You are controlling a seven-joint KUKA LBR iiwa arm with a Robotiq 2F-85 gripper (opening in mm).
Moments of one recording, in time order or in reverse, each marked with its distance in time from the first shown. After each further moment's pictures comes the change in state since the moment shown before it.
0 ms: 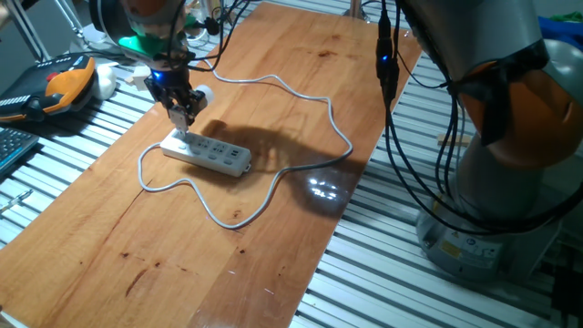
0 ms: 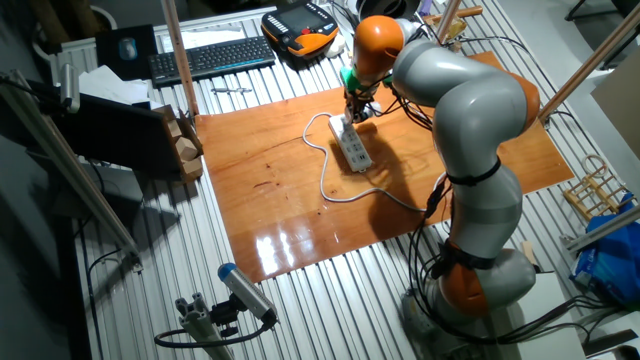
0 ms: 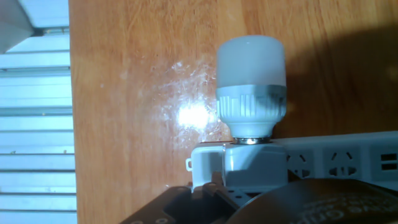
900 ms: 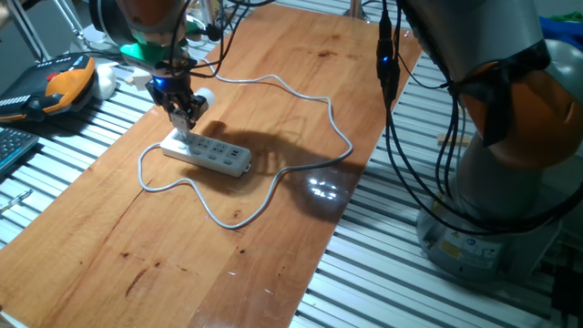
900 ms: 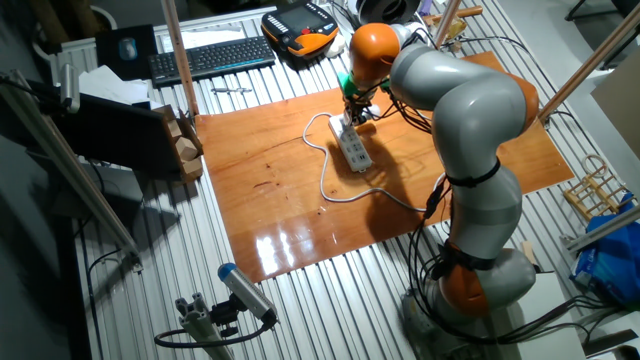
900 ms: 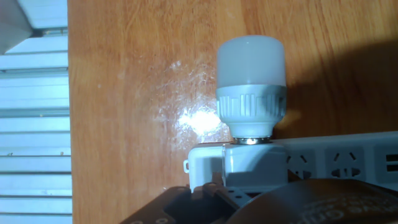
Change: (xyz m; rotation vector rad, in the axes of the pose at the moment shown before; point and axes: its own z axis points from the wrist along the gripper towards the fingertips) arm 0.002 -0.005 0.009 -0.011 -0.018 0.004
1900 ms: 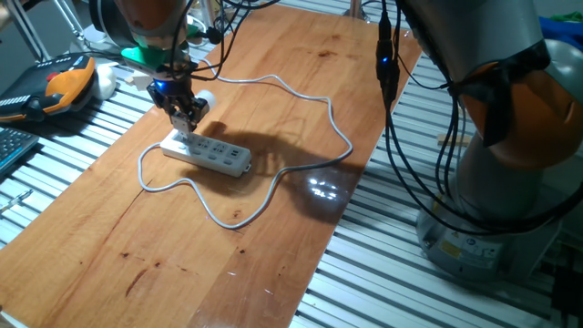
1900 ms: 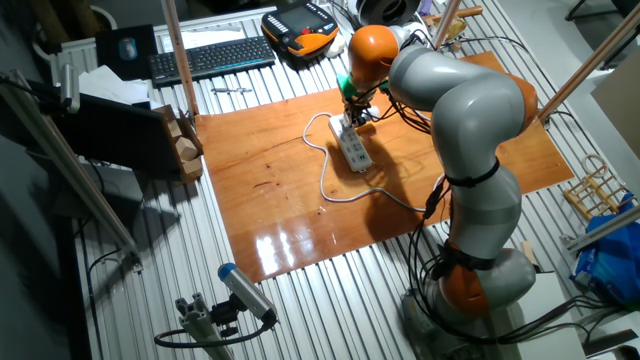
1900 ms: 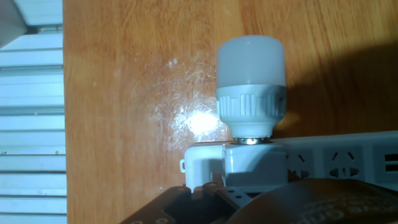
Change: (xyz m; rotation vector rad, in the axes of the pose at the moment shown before) arm 0.001 -0.002 0.003 0.000 -0.006 -0.007
